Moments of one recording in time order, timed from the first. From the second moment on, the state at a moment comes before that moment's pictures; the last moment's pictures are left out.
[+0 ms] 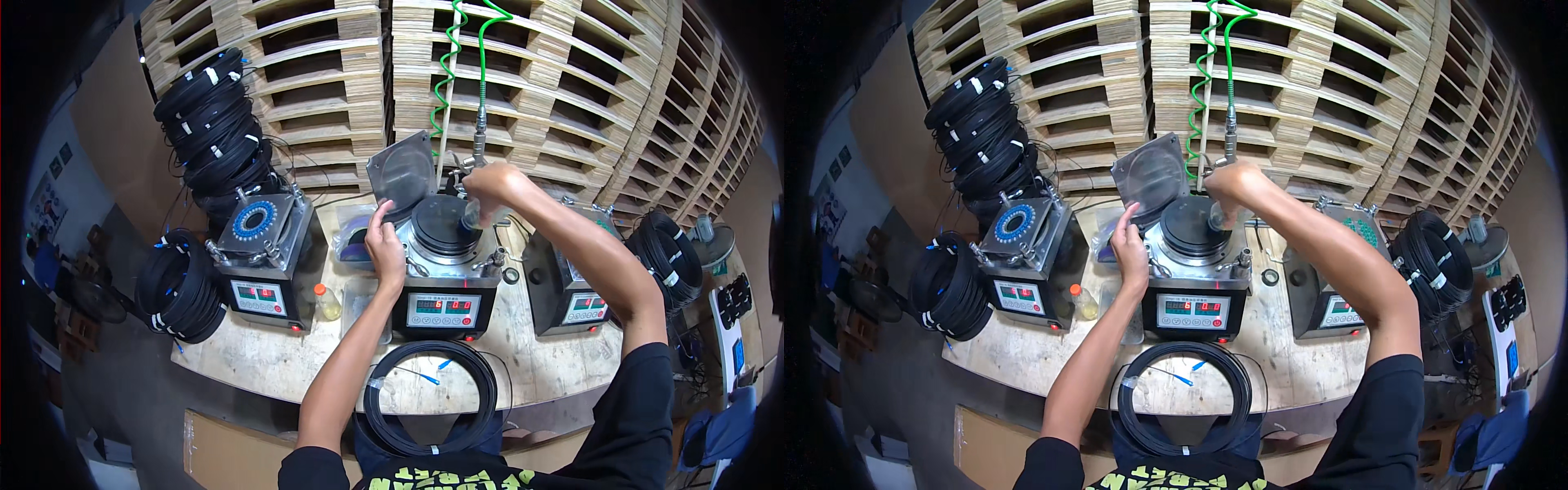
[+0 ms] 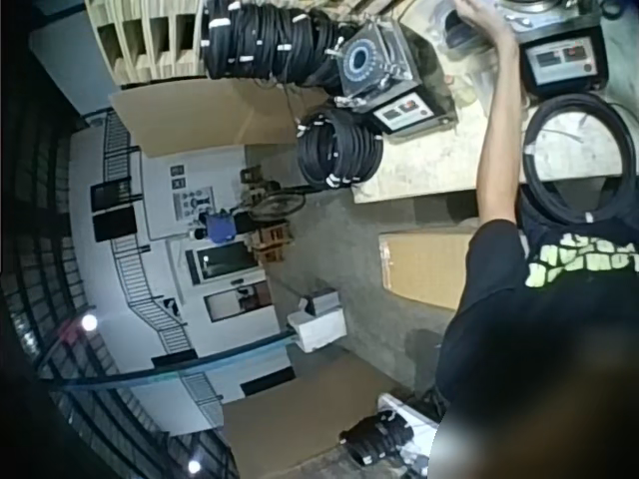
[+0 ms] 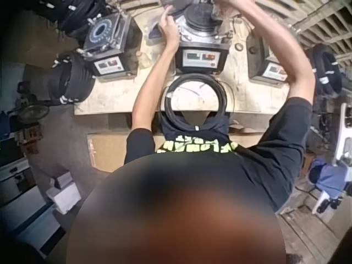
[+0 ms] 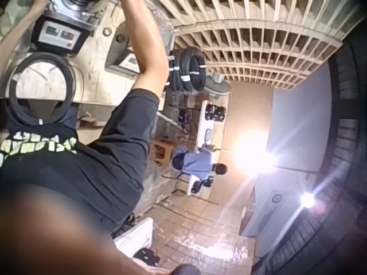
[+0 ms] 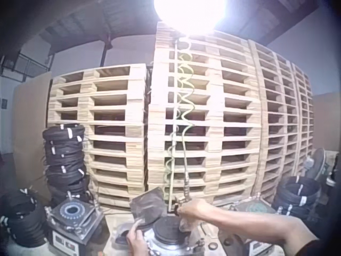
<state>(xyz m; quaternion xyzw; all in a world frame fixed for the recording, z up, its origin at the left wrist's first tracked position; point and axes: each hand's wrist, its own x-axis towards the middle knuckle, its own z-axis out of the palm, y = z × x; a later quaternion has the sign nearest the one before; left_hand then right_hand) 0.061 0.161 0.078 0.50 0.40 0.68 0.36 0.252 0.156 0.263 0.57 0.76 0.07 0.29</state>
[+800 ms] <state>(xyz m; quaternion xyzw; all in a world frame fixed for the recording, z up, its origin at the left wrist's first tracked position) 0.067 0.158 0.084 0.49 0.40 0.67 0.40 0.270 0.149 0.249 0.58 0.79 0.05 0.21</state>
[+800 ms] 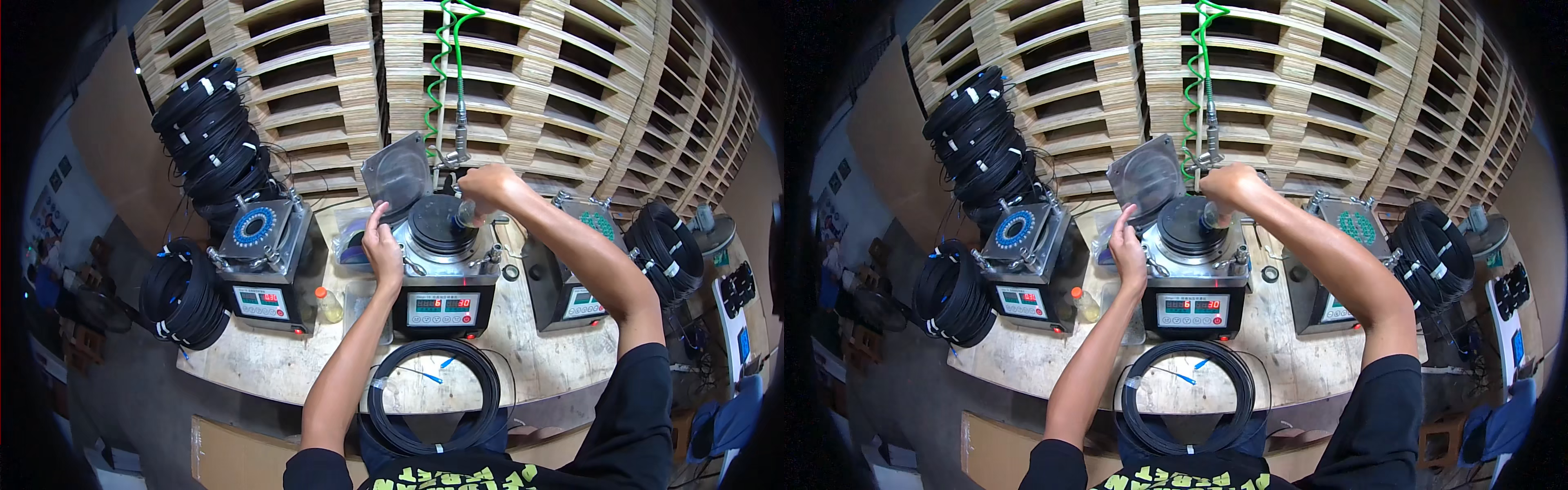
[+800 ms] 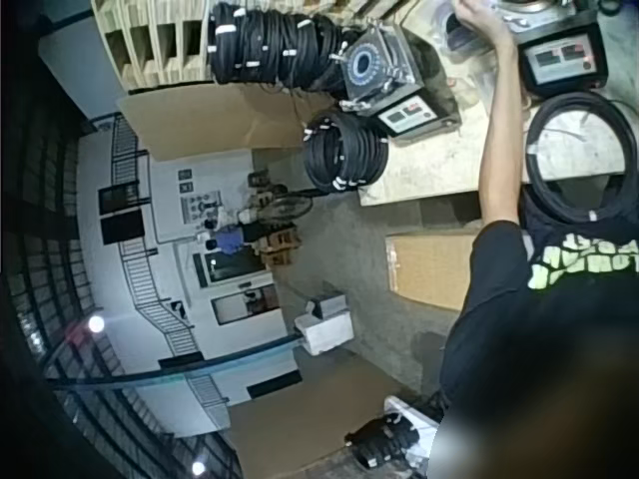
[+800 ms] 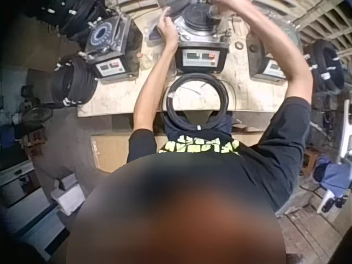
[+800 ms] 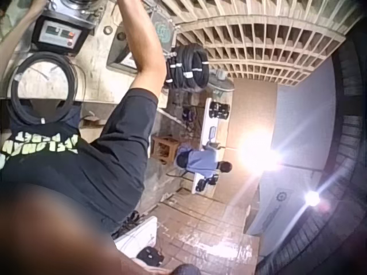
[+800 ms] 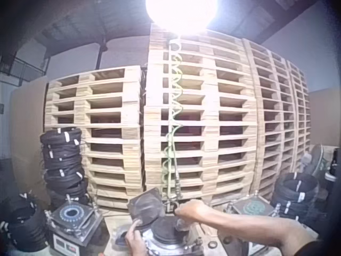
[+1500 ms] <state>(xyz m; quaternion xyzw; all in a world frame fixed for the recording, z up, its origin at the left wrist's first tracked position) 0.078 0.161 0.081 0.48 0.39 0.69 0.39 0.399 0.008 -0.002 0.65 0.53 -0.17 -0.52</state>
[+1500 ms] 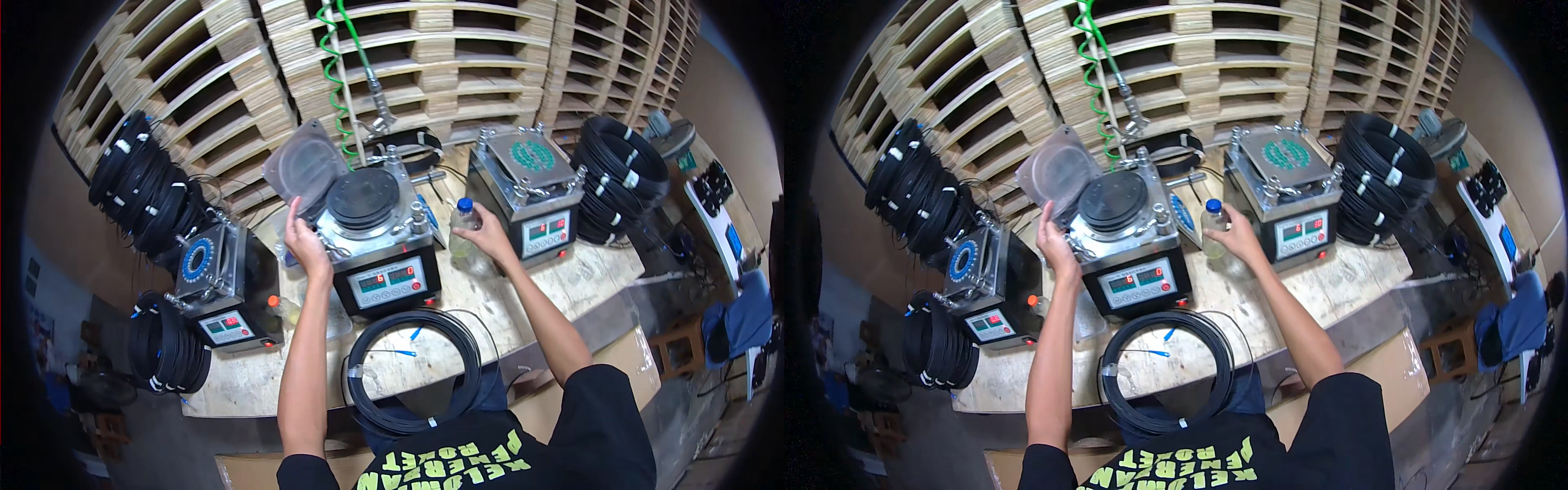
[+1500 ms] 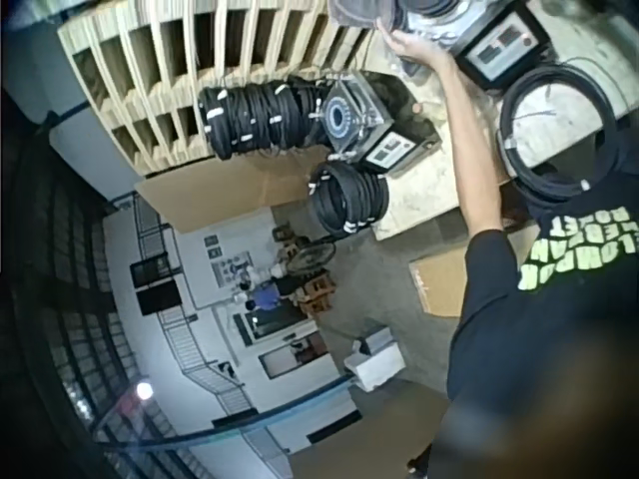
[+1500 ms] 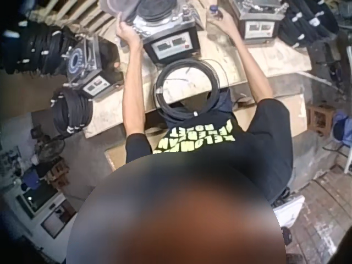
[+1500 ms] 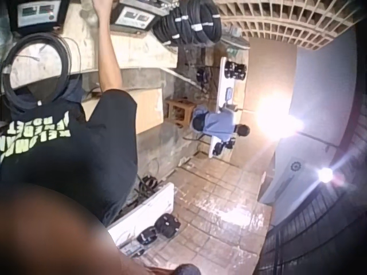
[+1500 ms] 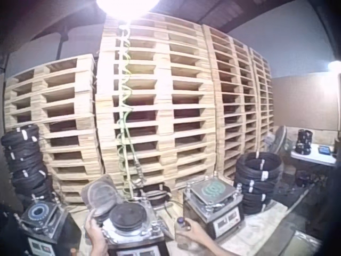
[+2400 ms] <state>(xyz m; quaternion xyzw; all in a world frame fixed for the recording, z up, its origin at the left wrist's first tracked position) 0.067 0.178 0.070 0.40 0.35 0.68 0.51 0.263 0.160 0.200 0.42 0.69 -0.23 -0.55</state>
